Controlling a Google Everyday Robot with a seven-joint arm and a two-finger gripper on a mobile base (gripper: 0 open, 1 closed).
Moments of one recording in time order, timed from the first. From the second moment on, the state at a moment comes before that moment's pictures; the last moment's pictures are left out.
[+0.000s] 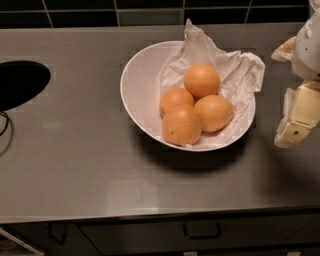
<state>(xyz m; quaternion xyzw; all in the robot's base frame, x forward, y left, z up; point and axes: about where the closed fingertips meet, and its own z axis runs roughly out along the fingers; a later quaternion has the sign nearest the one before) 0.438 -0.217 0.976 -0.60 0.78 -0.03 0.16</state>
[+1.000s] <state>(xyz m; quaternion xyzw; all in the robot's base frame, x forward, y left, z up) 0.442 -0.181 0.981 -0.66 0.73 -0.01 0.17</state>
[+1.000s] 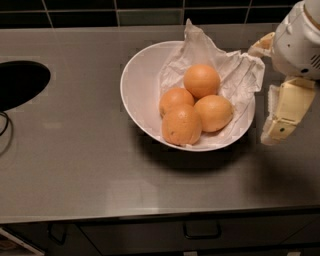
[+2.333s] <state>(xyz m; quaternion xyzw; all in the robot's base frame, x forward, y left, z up) 0.456 -0.075 0.980 -0.85 0.49 0.06 0.19</state>
